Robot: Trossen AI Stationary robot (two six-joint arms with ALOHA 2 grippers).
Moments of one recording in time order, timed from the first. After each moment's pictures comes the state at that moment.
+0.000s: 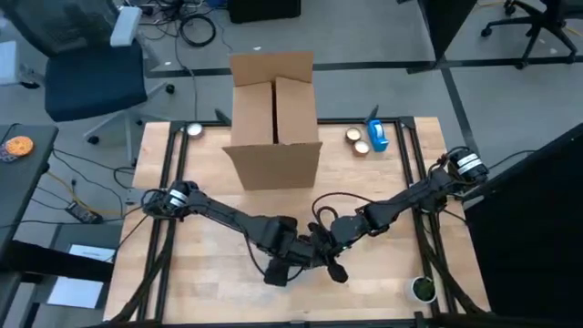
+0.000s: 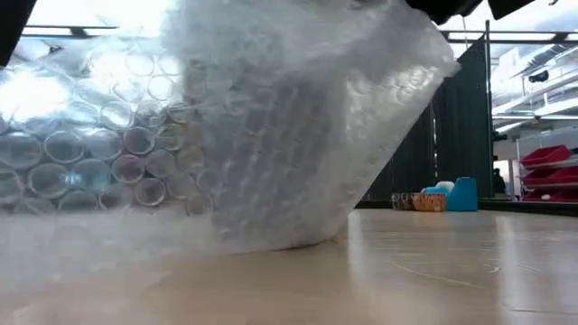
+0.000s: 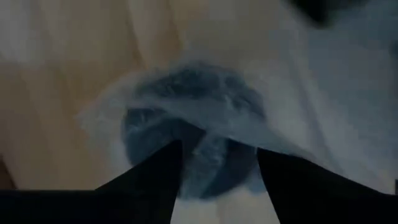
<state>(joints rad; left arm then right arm) -0.41 2.14 2.06 -1.31 -0.07 -0.19 0.39 1.64 0.92 0.33 -0.12 0.37</state>
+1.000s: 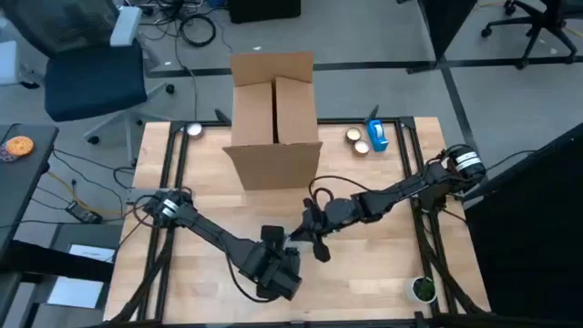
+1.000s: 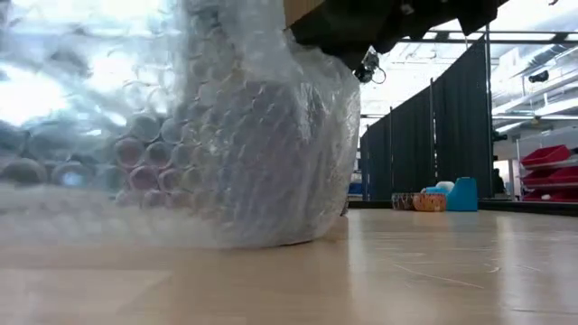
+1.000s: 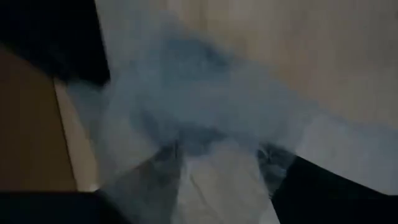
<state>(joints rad) -0.56 2.14 2.09 -1.43 -0.33 -0.47 0.28 1.64 0.92 0.37 0.03 0.25</state>
